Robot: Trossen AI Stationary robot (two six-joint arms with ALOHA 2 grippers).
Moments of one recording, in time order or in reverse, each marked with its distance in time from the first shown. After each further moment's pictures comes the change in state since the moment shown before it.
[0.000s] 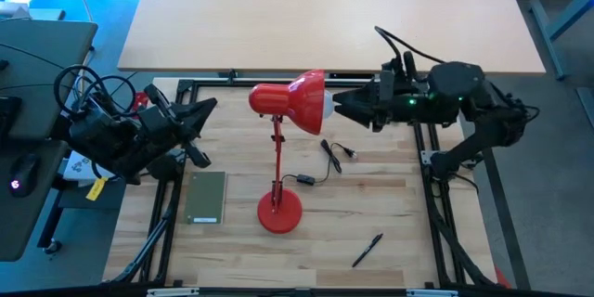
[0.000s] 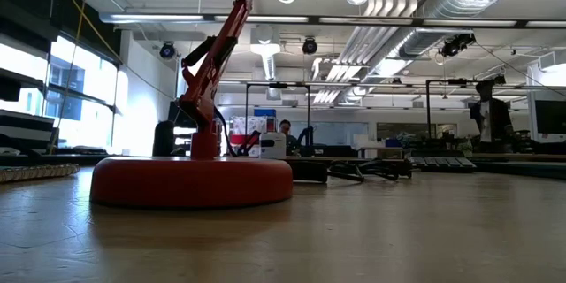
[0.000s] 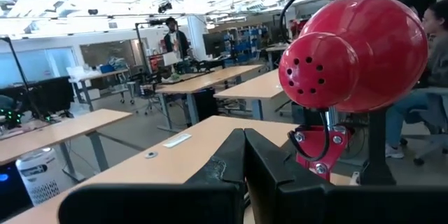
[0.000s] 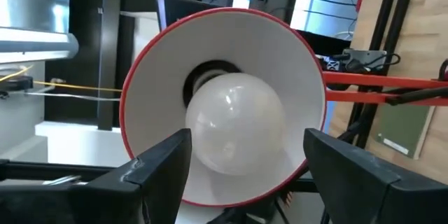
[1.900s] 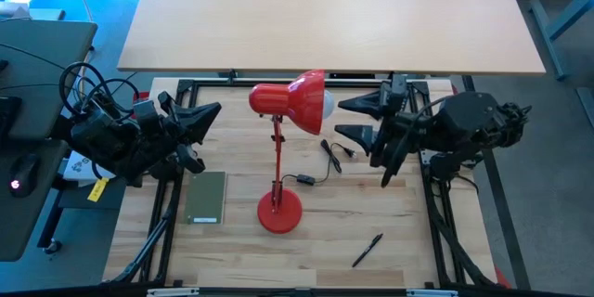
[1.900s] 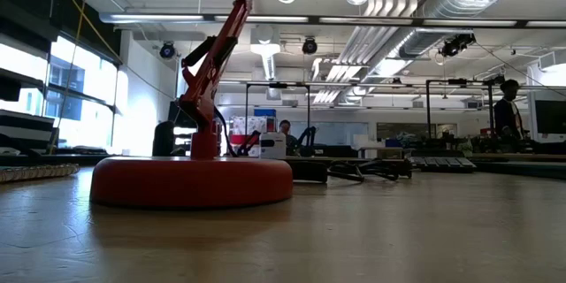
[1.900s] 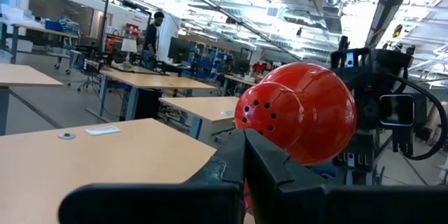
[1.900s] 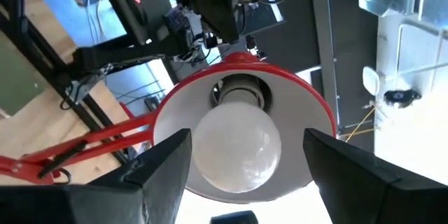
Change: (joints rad) left arm 0.000 0.024 0.000 0.099 0.118 -0.354; right arm 0.201 0.031 0.000 0.109 0.303 -2.654
